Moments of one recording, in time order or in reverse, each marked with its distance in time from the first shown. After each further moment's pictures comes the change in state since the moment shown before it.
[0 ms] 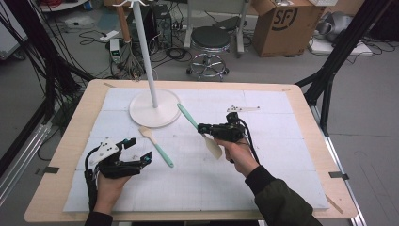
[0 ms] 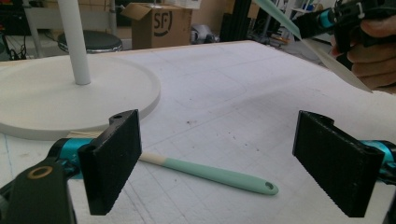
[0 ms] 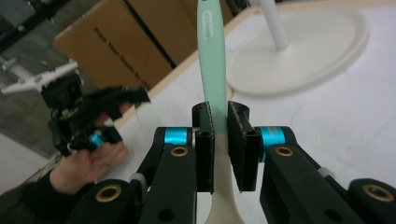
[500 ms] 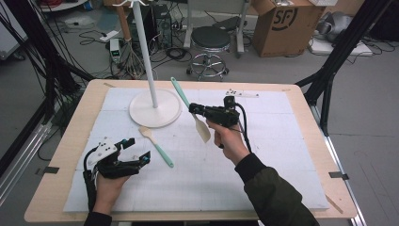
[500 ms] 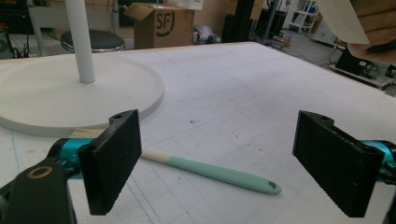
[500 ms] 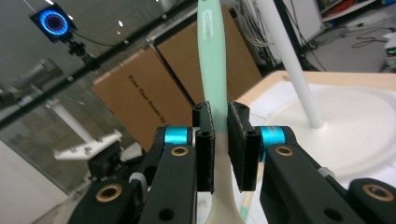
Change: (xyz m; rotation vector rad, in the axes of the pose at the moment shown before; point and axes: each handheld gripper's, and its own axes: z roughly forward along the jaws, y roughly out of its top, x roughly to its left) left arm 0.002 -0.001 -0.002 -0.007 0.009 -0.014; right arm 0.016 0.044 0.015 -0.177 0.121 -0.008
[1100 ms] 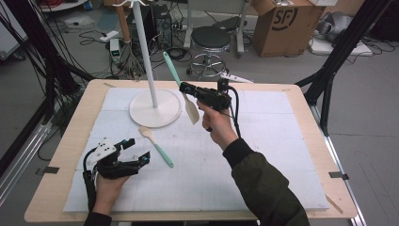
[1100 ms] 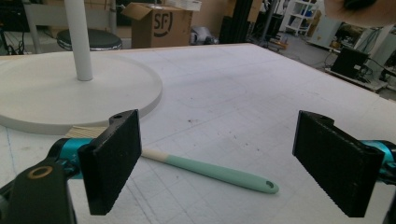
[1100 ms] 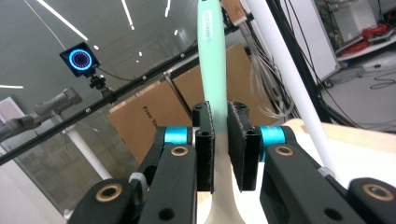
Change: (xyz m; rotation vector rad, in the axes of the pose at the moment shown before) left arm 0.002 -0.002 -0.001 -0.003 -0.012 -0.012; right arm 0.009 0.040 0.030 -0.139 0.065 -0.035
